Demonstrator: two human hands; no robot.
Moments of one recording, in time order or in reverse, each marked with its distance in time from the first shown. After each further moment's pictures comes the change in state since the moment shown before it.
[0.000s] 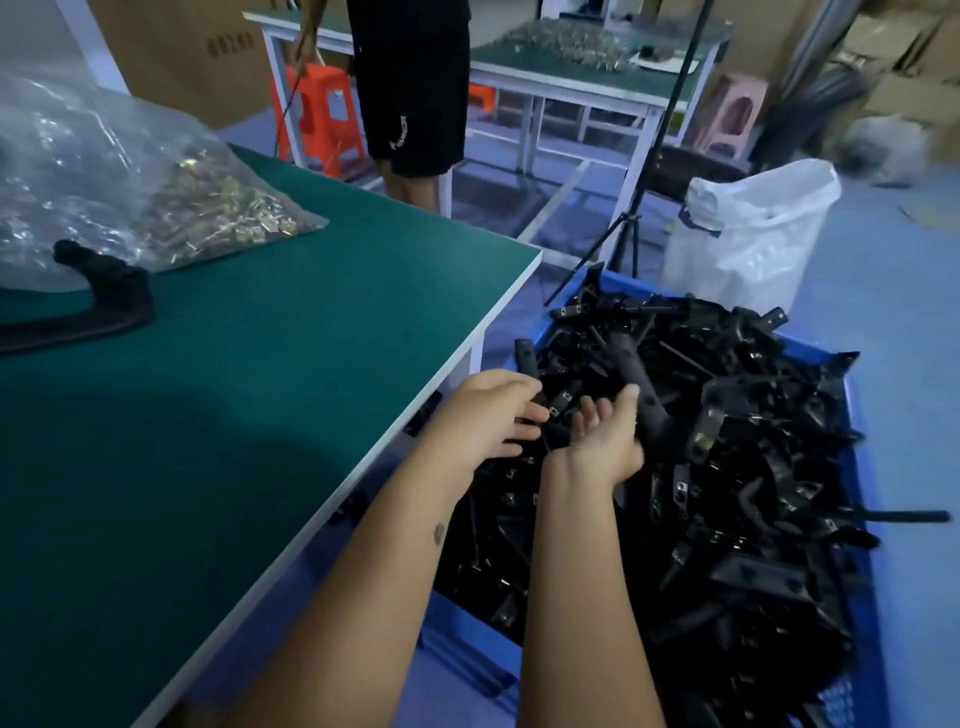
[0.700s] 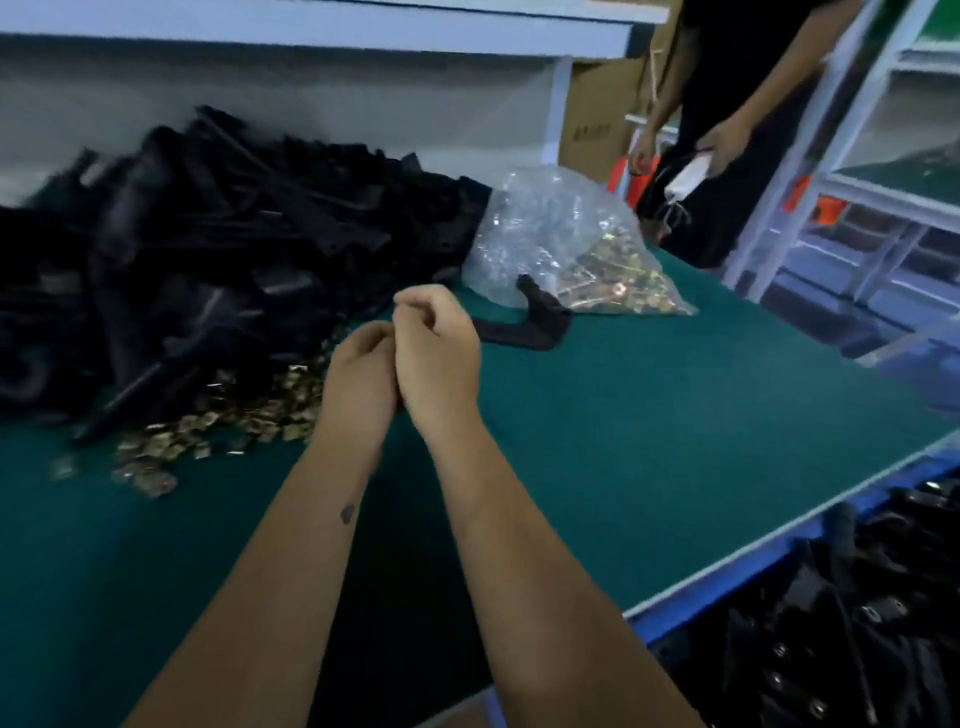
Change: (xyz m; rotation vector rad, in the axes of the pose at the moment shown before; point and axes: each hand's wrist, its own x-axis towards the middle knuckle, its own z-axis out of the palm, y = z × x) left_hand -0.159 -0.024 -0.267 -0.259 1.078 0.343; right_hand -0.333 0.186 0.049 -0.850 -1.626 -0.162
